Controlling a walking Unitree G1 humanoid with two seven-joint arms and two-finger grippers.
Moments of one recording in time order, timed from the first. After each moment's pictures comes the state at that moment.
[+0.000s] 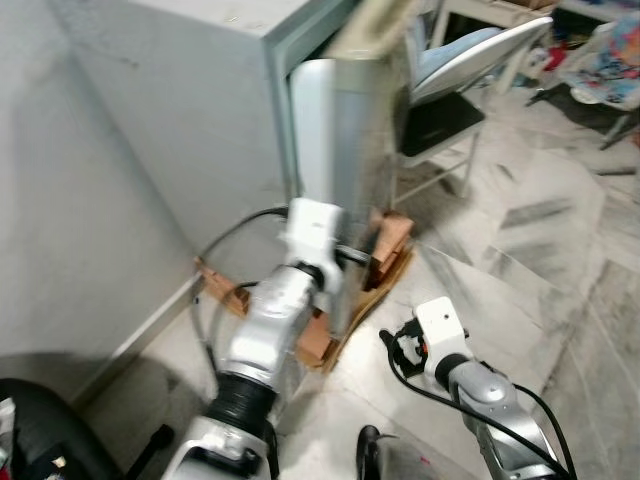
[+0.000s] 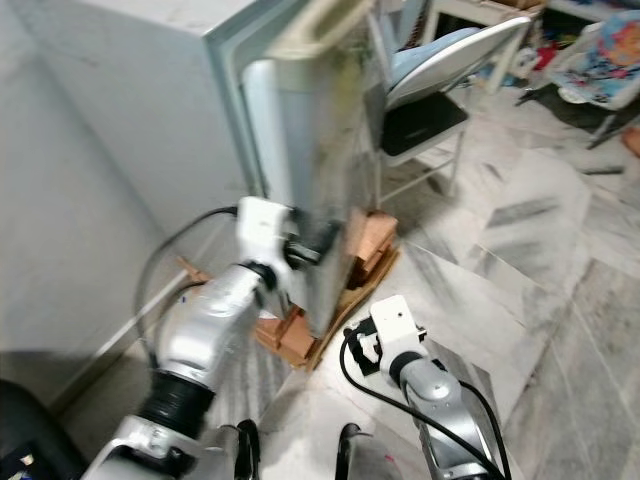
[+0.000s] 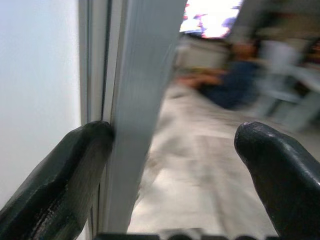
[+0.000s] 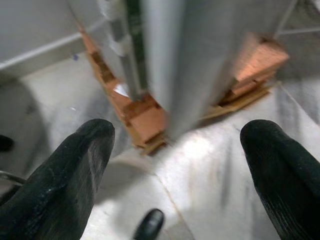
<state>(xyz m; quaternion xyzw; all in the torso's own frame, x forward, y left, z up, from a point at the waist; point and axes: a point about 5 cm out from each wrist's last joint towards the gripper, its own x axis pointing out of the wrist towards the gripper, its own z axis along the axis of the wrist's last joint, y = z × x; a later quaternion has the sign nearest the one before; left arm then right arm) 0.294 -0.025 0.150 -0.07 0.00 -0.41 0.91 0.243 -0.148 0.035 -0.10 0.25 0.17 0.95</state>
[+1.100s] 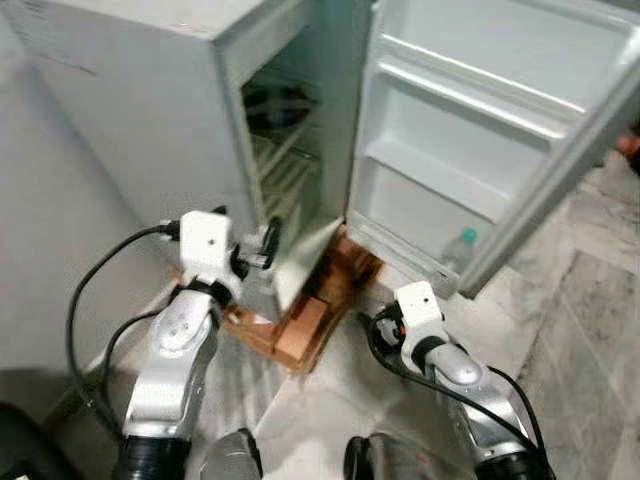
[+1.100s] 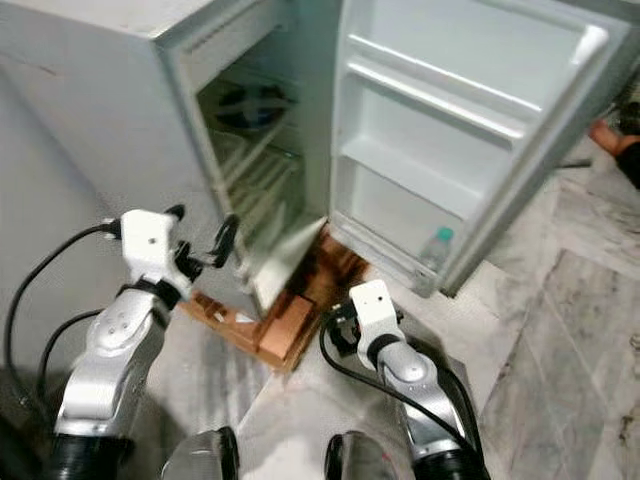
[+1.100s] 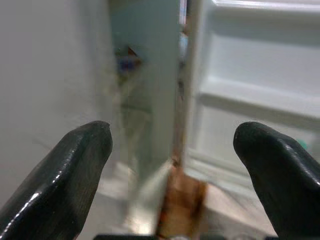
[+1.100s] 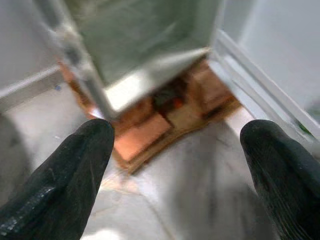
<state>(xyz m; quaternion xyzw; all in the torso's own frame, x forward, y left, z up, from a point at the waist) 0.270 0.124 0.124 -0.02 -0.01 -0.14 0.99 0.261 -0.141 0.044 -0.08 0.22 0.16 0.96</state>
